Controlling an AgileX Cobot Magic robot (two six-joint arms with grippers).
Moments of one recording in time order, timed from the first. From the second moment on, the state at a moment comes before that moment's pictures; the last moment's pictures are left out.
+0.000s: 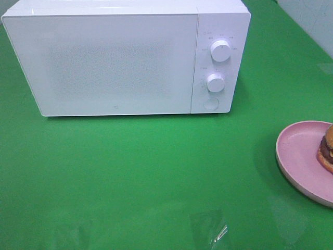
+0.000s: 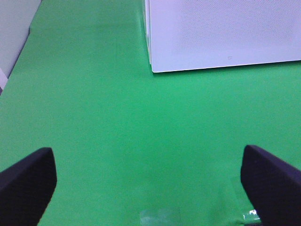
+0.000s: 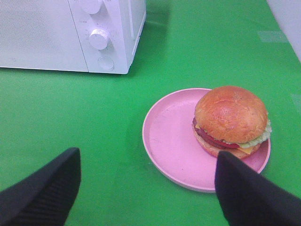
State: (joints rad) left arm 0.00 -0.01 -0.52 -0.10 1.07 0.12; right arm 0.08 0.00 -0.49 0.02 0.97 0.02
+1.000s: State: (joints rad) left arm 0.00 -0.01 -0.52 -0.10 1.07 0.12; right arm 0.08 0.00 -0.53 0.02 0.87 0.08
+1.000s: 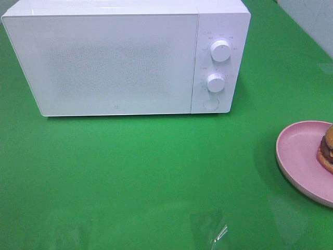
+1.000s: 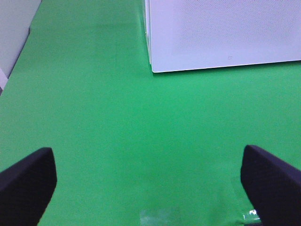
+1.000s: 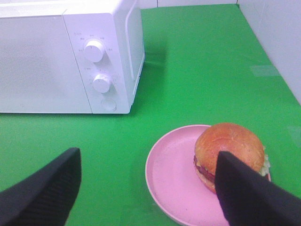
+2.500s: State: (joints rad) left arm 0.00 -0.01 -0.52 -0.10 1.07 0.12; right arm 0.08 0.74 -0.53 -0.01 0.25 0.08
